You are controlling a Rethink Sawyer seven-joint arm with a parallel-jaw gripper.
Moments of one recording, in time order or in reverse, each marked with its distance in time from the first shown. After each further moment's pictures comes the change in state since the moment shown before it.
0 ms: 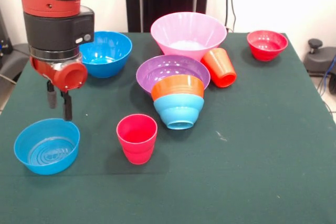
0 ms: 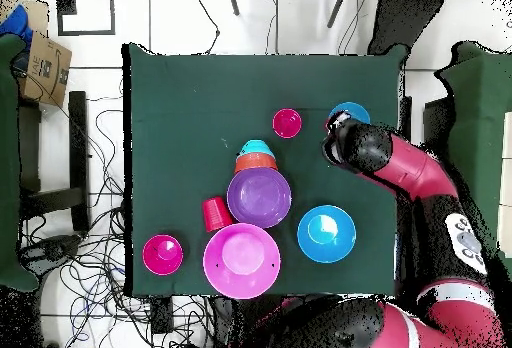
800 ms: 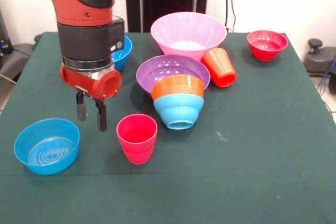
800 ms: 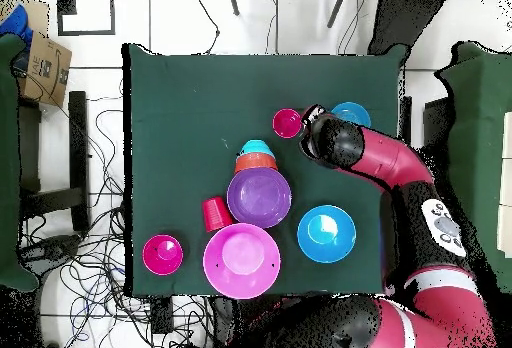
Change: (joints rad) arm 0.008 0.002 0.094 0.016 -0.081 -0.042 0.000
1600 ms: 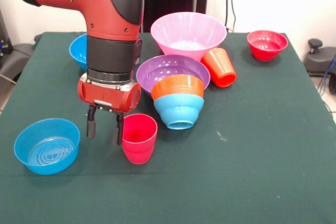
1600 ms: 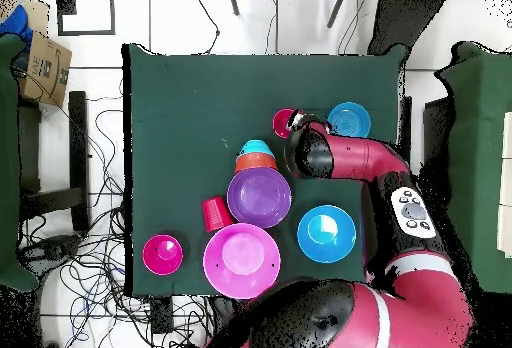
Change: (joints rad) arm 0.041 0.041 0.012 -0.015 -0.274 -0.185 0.000
